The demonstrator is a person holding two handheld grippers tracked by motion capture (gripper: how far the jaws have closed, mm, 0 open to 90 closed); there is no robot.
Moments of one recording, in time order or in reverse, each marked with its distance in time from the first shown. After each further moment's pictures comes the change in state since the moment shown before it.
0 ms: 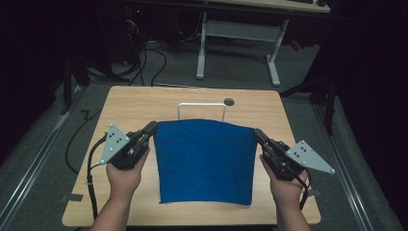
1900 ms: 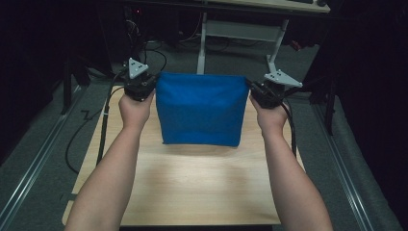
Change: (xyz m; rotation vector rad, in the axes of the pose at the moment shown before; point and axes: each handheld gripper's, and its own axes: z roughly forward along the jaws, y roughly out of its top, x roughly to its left) left arm 0.093 0.033 0.155 0.252 0.183 0.033; right arm -0.096 0.024 0.162 0.222 -0.118 0.068
